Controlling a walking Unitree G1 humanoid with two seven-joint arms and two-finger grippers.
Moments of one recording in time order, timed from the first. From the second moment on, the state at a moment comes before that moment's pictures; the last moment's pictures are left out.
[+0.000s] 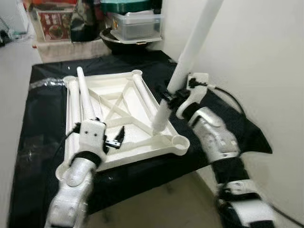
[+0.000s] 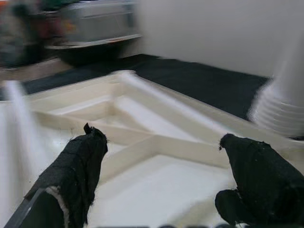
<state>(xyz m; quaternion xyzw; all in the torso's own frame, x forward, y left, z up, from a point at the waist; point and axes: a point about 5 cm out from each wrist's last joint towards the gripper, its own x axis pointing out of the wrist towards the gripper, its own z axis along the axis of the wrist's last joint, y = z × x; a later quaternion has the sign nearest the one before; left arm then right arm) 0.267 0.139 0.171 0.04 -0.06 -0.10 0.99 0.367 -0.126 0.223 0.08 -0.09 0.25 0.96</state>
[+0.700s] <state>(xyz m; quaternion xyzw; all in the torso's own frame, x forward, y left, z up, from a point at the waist) 0.268 0.140 0.164 0.04 -0.05 -0.08 0.99 0.366 -0.118 0.221 0.06 -0.09 0.27 0.96</state>
